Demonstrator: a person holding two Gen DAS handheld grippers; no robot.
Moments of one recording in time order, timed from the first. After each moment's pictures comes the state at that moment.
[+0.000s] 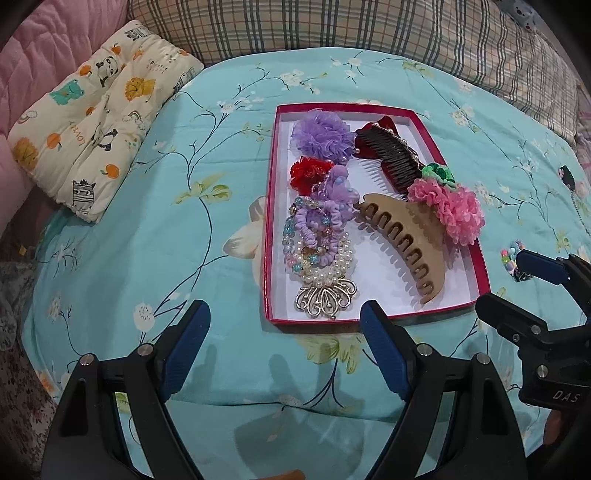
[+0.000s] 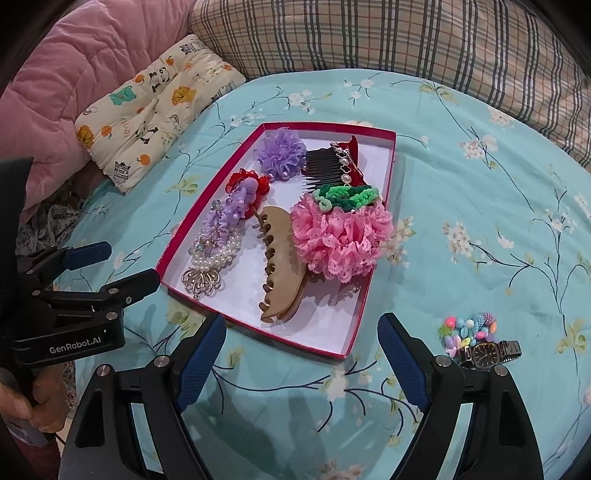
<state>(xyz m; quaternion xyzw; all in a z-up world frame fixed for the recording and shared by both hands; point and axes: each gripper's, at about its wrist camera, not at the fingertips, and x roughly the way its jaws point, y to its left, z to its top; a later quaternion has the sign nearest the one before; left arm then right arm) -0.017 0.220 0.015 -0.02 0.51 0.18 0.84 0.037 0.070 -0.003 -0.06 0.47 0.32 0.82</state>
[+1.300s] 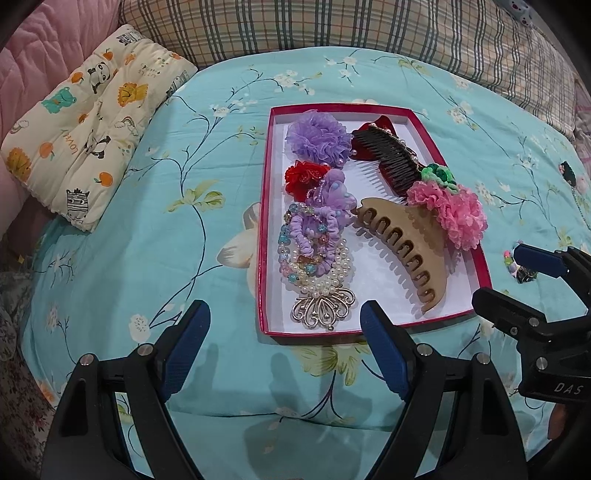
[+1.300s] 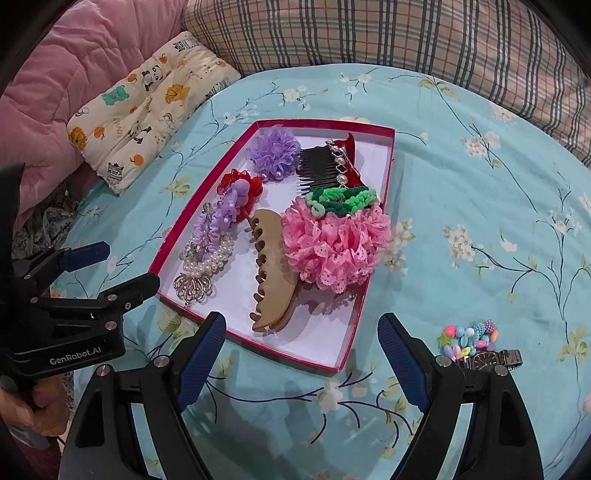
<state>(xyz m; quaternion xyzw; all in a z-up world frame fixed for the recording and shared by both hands) -0.008 0.220 0.011 -0.01 0.51 0.17 0.84 0.049 0.075 -0.005 -0.07 0.48 0.32 0.82</state>
